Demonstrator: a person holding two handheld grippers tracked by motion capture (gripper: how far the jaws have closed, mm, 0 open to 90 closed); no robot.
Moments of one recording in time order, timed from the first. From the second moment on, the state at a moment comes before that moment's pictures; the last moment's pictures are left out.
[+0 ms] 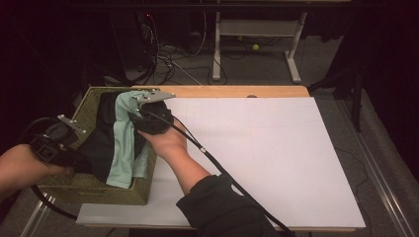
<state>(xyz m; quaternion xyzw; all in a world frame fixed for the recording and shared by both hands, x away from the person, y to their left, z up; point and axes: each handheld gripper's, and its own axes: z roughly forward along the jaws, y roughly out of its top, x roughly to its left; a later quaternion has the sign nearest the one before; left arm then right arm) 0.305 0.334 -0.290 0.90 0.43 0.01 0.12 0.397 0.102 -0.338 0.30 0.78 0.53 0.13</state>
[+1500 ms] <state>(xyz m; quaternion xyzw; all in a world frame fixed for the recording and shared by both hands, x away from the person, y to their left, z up) 0.305 0.349 -0.317 0.88 0.44 0.02 0.14 0.403 0.124 -0.358 0.30 0.80 0.51 0.12</state>
